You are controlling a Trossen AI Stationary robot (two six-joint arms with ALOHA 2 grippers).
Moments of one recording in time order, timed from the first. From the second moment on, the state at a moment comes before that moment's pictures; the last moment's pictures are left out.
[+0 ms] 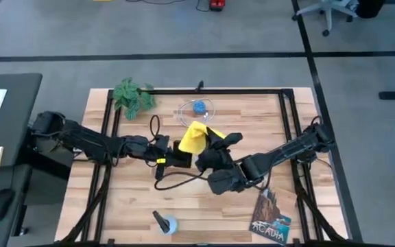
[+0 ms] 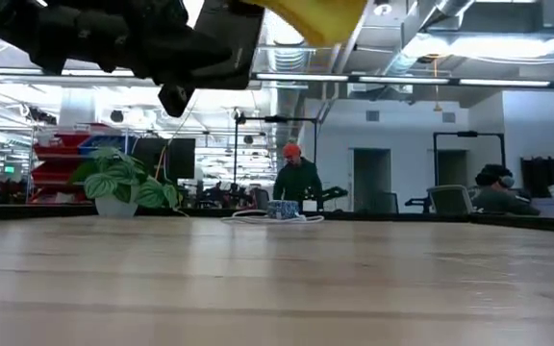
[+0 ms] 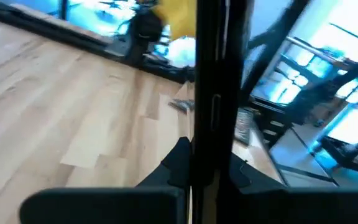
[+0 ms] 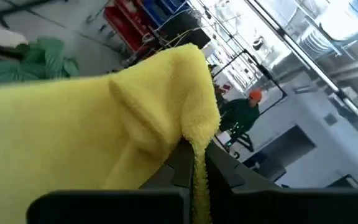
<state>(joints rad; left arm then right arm) -0.14 1.24 0.44 0.62 -0.05 -0.40 0.43 1.83 1.66 -0.24 1.57 -0.40</state>
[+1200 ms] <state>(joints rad) -0.14 1.24 0.44 0.74 0.03 -0.45 0.39 2.02 1.66 -0.34 1.27 -0.25</state>
